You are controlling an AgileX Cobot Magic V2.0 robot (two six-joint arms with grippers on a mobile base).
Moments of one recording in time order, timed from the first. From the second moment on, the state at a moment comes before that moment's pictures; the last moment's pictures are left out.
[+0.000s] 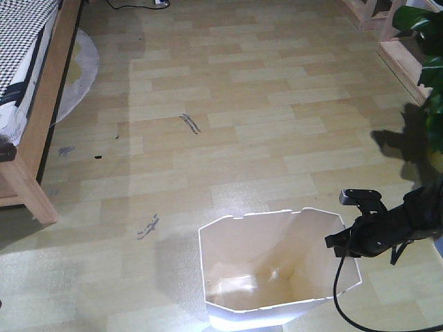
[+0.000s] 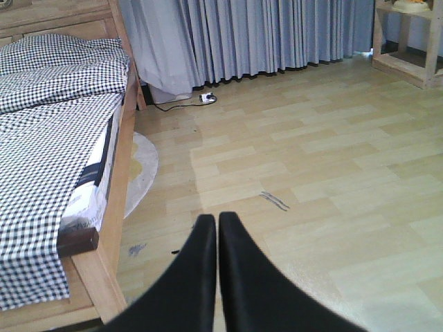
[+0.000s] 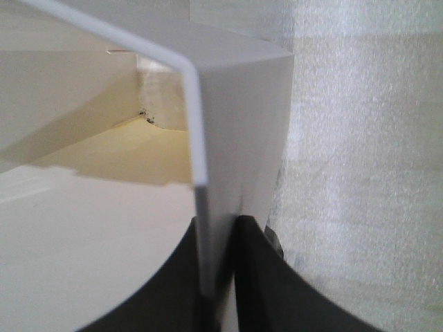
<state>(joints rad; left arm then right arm) -0.01 -0.02 0.03 0.14 0.27 -0.05 -0.17 2.31 -0.82 1.38 0.35 -1.64</state>
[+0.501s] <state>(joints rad) -0.01 -0.02 0.03 0.14 0.27 -0.05 -0.17 2.31 -0.82 1.38 0.34 -1.64</state>
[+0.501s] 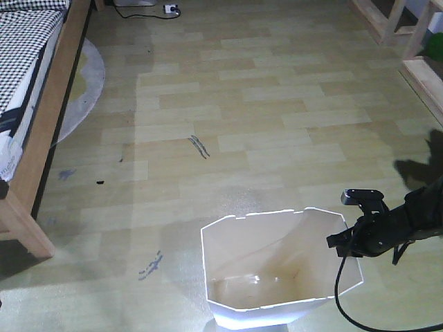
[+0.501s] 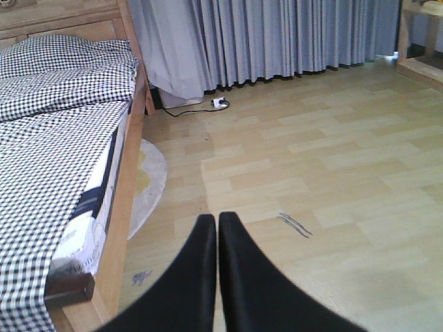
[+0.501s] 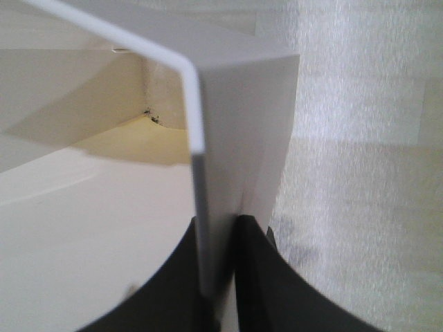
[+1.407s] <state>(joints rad) -0.01 -0.02 0.03 0.14 0.27 -0.05 -0.17 2.31 -0.82 1.38 0.35 -1.64</state>
